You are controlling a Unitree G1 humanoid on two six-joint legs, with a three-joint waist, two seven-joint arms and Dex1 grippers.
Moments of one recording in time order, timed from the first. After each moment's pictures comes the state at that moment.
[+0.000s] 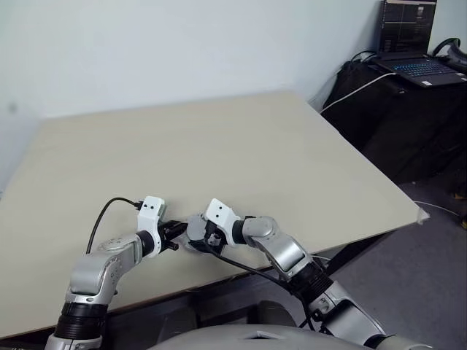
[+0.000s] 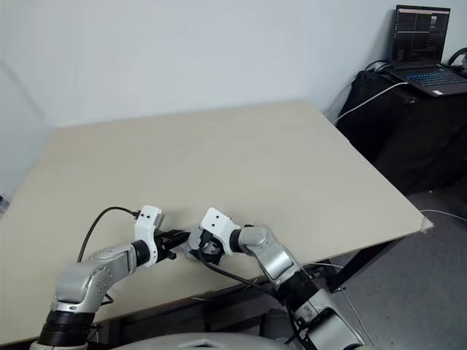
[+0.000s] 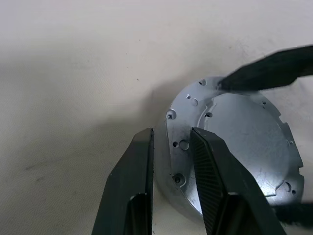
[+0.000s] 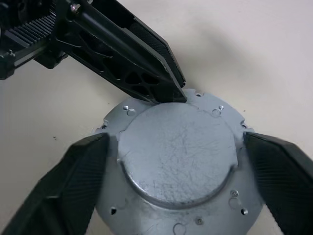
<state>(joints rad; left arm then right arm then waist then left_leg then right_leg) 0.02 0.40 0.00 -0.22 -0.44 0.89 -0.44 -0.31 -0.11 0.53 0.19 -0.04 0.40 0.71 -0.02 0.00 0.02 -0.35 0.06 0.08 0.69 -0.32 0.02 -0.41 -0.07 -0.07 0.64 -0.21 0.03</state>
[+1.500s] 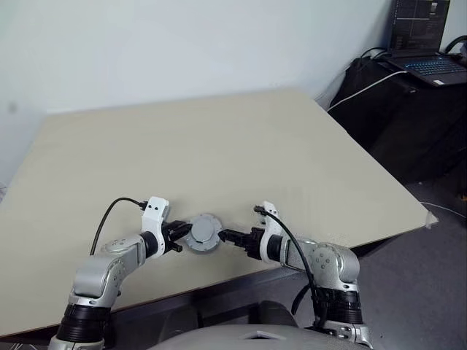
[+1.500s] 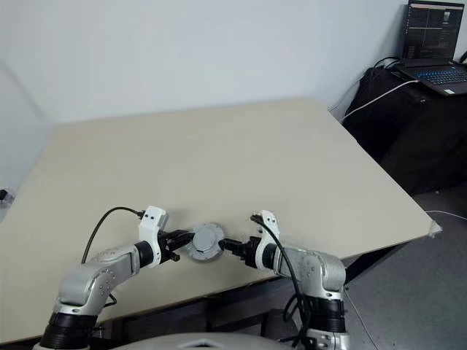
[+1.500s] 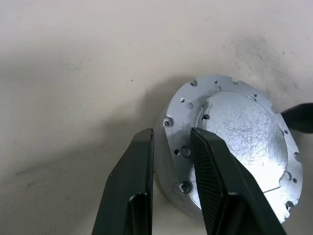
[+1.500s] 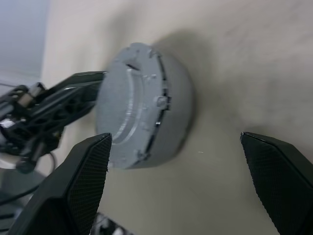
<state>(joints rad) 0.04 0.39 -0.02 -0.24 -0.43 0.86 -0.46 -0.12 0.08 -0.12 -0.15 0.57 1.36 0.31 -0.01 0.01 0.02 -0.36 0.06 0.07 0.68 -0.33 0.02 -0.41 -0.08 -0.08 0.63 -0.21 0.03</state>
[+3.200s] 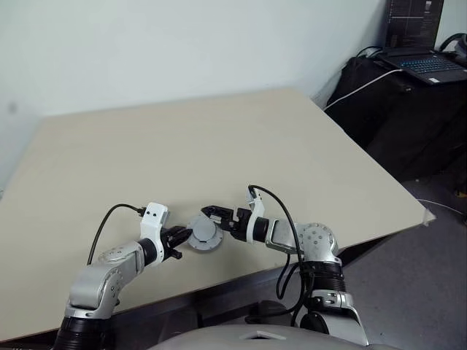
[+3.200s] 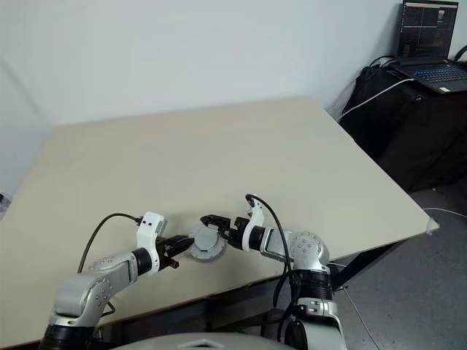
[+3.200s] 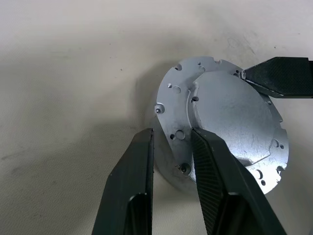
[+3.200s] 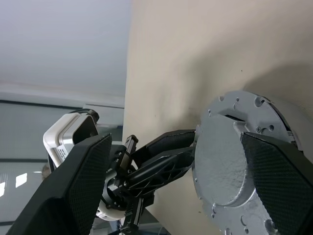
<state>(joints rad) 0.11 0.38 -0.01 -0.30 -0.43 0.87 -0.46 -0.28 0.11 -0.19 0.13 0.91 1.29 0.21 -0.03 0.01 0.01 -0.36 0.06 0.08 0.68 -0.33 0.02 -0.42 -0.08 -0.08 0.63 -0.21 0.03</state>
